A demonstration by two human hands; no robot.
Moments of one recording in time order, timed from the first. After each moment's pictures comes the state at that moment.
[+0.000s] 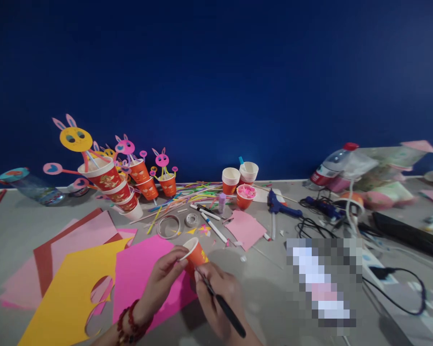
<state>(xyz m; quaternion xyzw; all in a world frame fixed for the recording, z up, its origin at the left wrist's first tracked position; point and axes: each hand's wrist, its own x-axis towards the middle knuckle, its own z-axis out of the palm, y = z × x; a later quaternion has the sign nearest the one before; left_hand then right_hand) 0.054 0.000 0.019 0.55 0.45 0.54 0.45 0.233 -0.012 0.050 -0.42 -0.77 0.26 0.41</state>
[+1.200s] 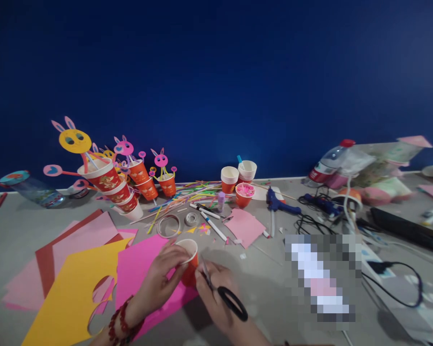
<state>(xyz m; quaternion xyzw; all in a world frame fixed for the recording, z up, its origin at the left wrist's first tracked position) 0.040 -0.003 0.048 0.78 0.44 0.37 0.24 0.237 -0.008 0.057 -0.44 -0.78 0.33 0.31</state>
